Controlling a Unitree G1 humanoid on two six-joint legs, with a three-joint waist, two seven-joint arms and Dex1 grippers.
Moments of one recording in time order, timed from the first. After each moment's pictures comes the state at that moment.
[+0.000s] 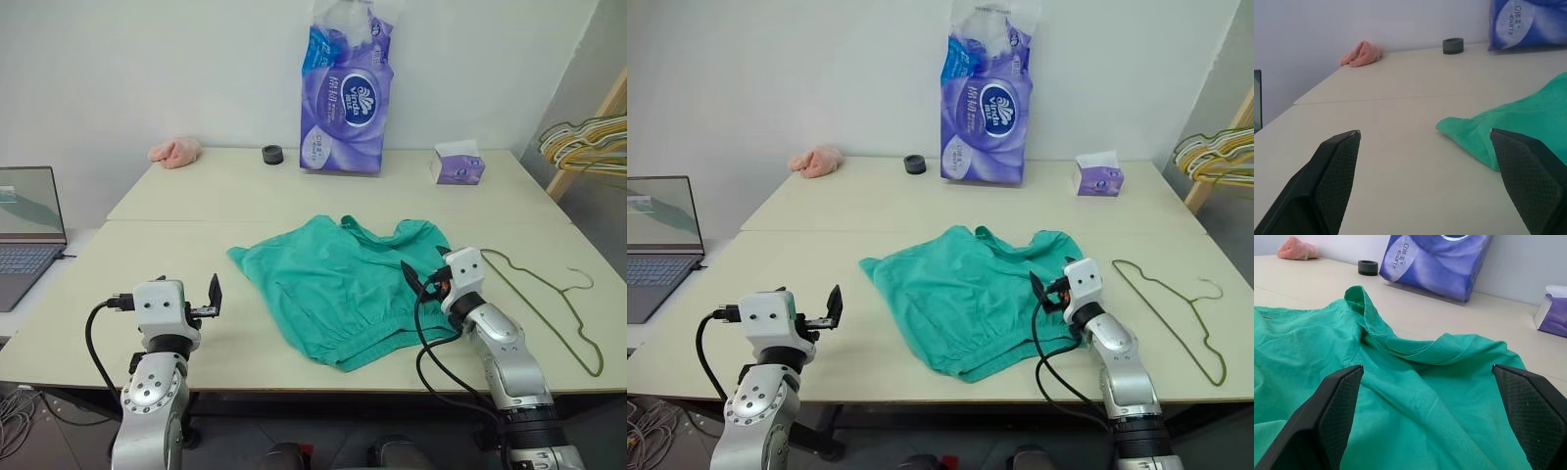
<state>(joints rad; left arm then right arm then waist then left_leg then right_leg) 0.19 0.20 0.24 -0.42 -0.09 0.27 -0.07 -0.15 -0.27 -0.02 0.00 0.10 0.12 0.36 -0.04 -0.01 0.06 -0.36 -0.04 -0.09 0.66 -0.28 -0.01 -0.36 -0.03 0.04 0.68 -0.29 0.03</state>
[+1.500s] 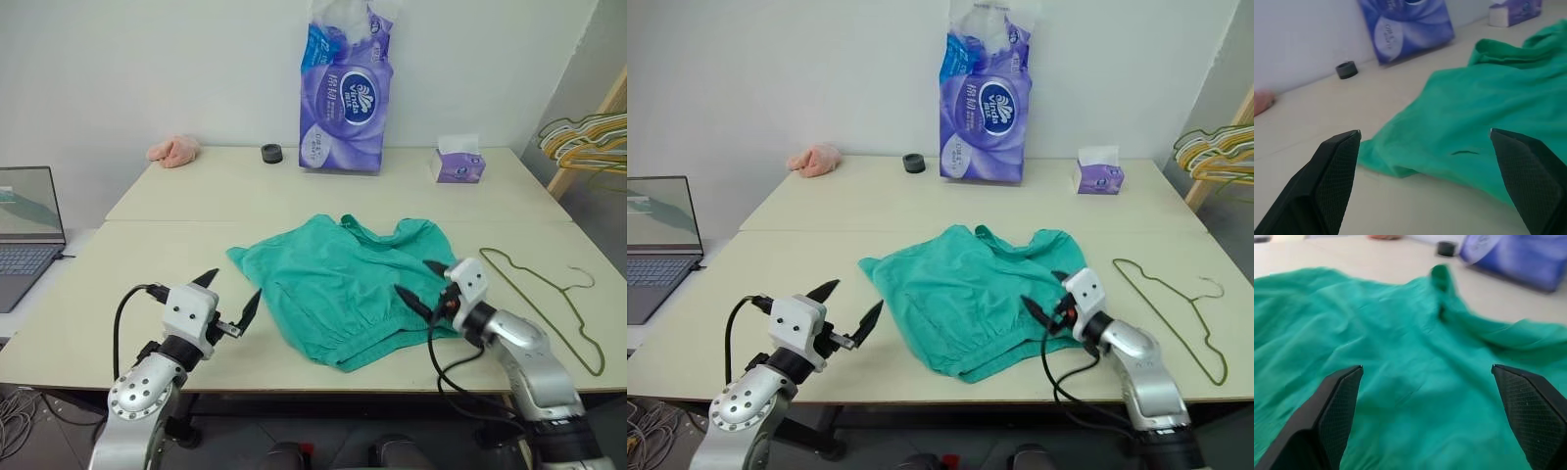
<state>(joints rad) 0.24 0.47 0.14 -0.42 -0.20 0.14 -0.54 -0.04 -0.48 0.02 -0.16 0.28 0.25 0.74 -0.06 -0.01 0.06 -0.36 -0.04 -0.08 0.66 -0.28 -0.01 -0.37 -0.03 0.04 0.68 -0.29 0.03</state>
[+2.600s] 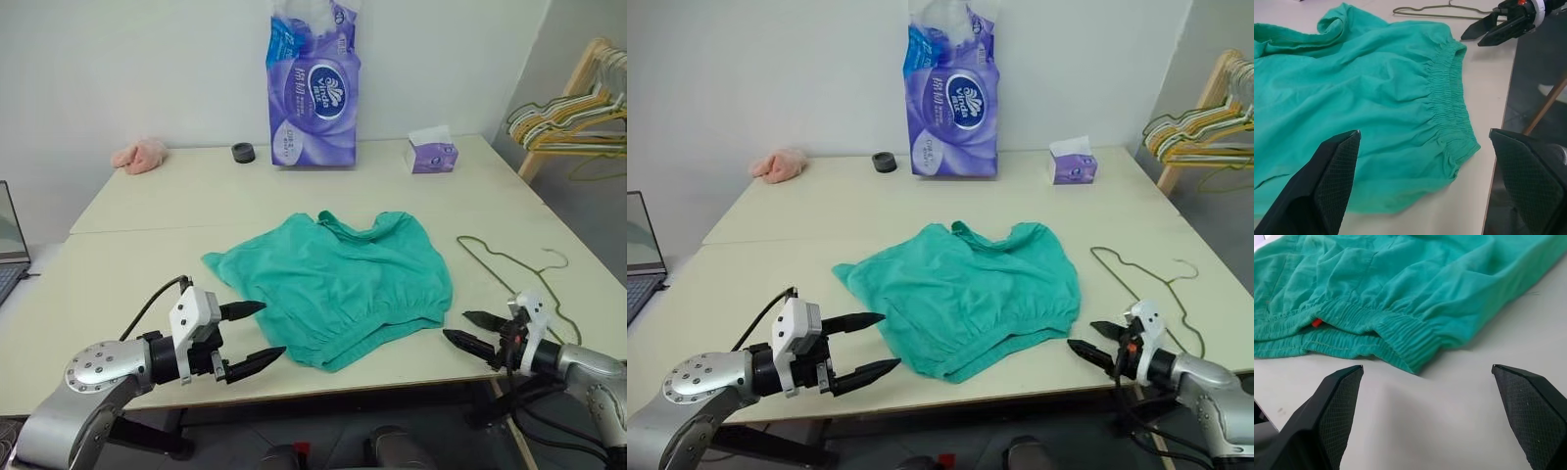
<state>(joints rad) 0.22 0.78 0.18 -0.50 -0.57 0.41 -0.97 0.06 -0.64 -0.17 -0.09 0.53 0.59 0.89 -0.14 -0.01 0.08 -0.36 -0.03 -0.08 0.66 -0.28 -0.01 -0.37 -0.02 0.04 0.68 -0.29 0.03</state>
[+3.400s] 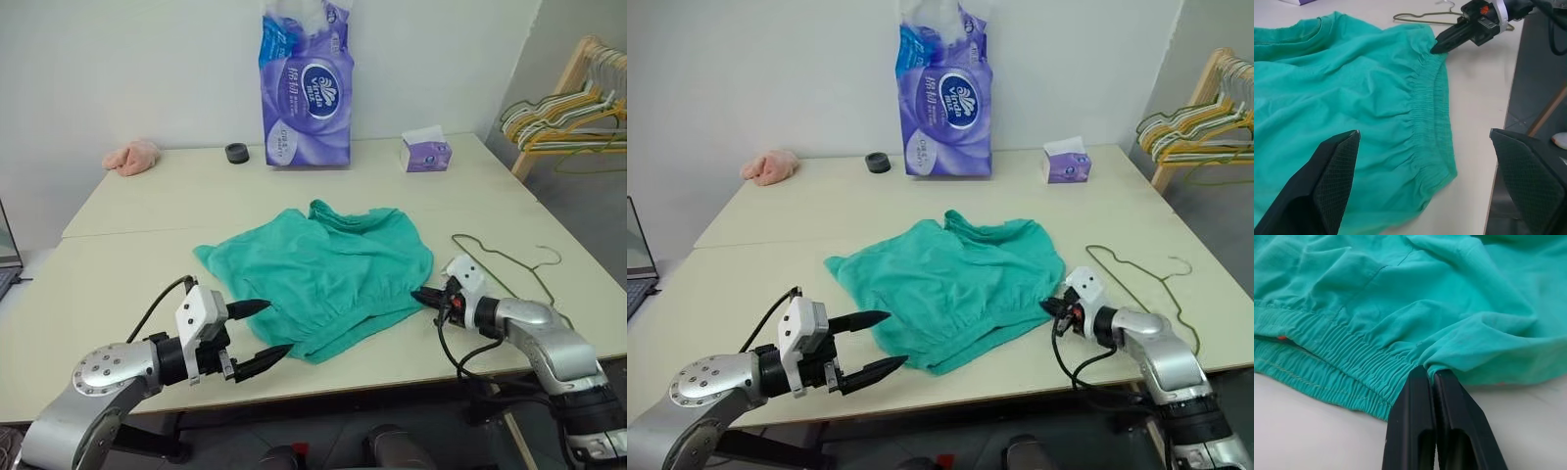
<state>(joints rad) 0.23 0.75 0.17 -0.56 -0.59 0.46 -0.87 -0.28 -0.62 0.11 0.03 0.21 0.41 0.77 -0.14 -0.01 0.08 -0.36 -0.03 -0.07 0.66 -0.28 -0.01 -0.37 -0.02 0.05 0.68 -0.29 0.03</state>
